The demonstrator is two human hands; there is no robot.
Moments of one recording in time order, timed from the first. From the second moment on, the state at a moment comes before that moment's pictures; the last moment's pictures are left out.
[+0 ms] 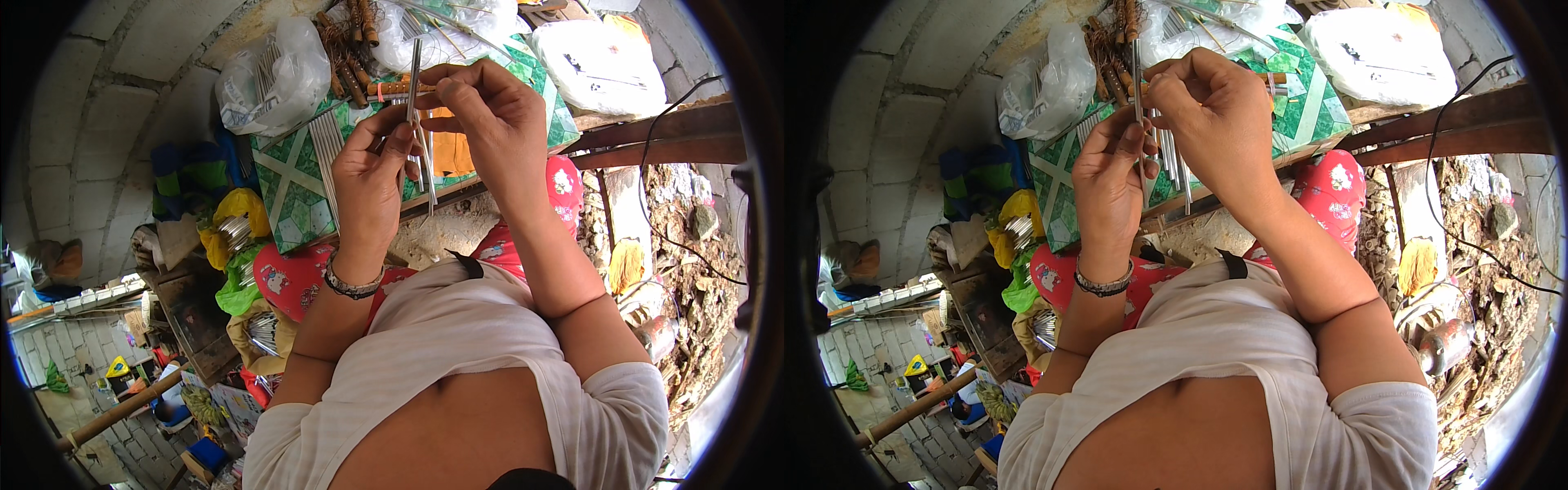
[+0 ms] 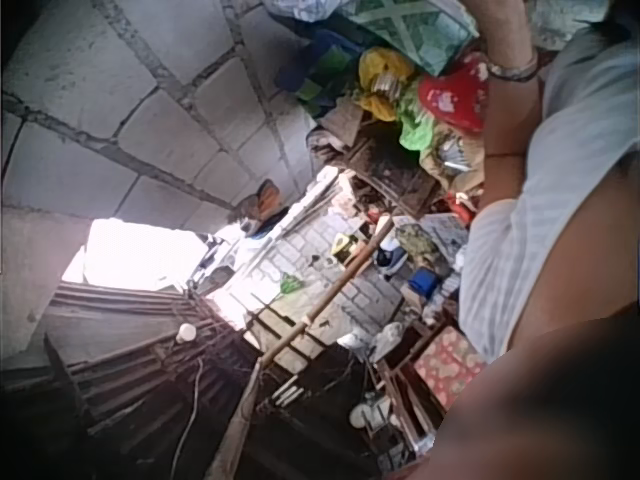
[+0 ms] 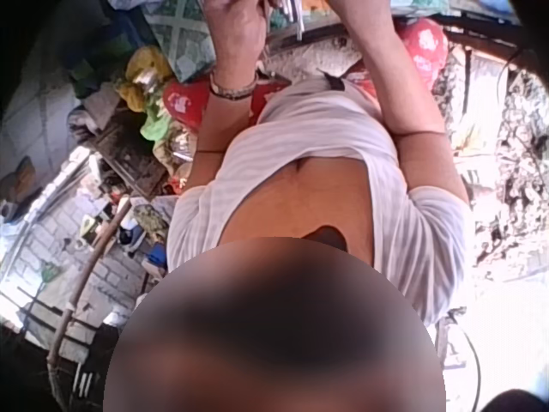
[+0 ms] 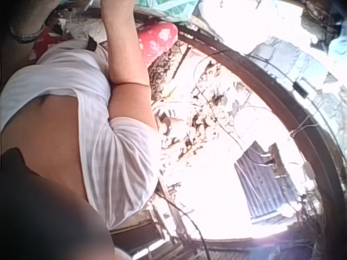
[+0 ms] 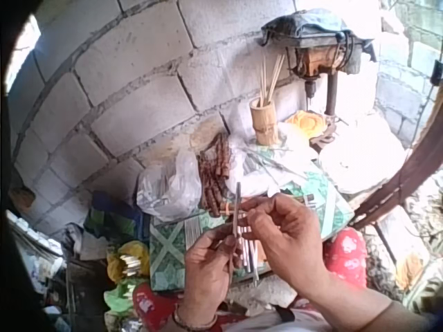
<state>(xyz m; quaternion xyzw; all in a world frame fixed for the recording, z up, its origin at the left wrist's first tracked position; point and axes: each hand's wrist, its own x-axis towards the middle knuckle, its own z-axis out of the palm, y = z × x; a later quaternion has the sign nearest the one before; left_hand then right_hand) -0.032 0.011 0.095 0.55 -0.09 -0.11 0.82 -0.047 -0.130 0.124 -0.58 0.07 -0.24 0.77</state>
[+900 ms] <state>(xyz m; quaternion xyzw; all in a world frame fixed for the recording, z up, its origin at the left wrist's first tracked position) -0.028 0.005 0.094 0.55 -0.07 -0.16 0.82 -0.046 -0.132 0.118 -0.57 0.06 -0.25 0.78</state>
